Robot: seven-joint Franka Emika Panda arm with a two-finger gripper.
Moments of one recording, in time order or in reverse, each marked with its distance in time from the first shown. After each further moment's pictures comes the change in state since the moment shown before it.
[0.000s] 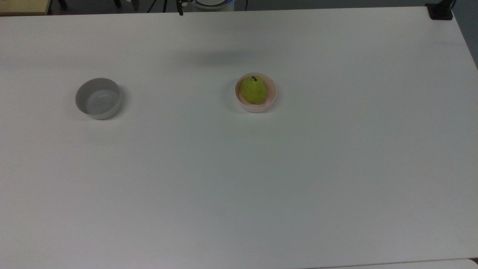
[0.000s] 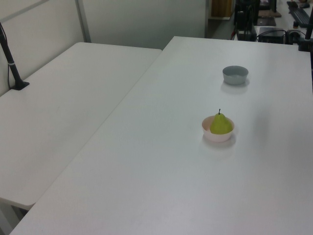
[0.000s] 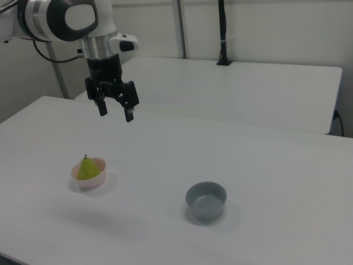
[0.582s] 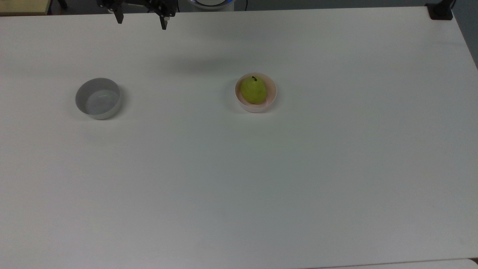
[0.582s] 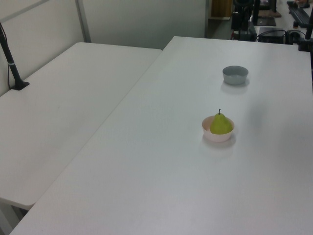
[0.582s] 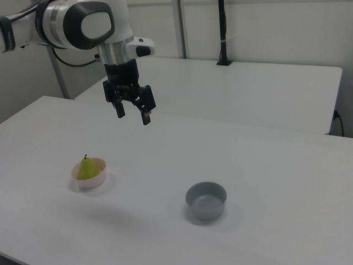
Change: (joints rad) arm -0.043 0.039 -0.019 0.002 0.002 0.089 0.000
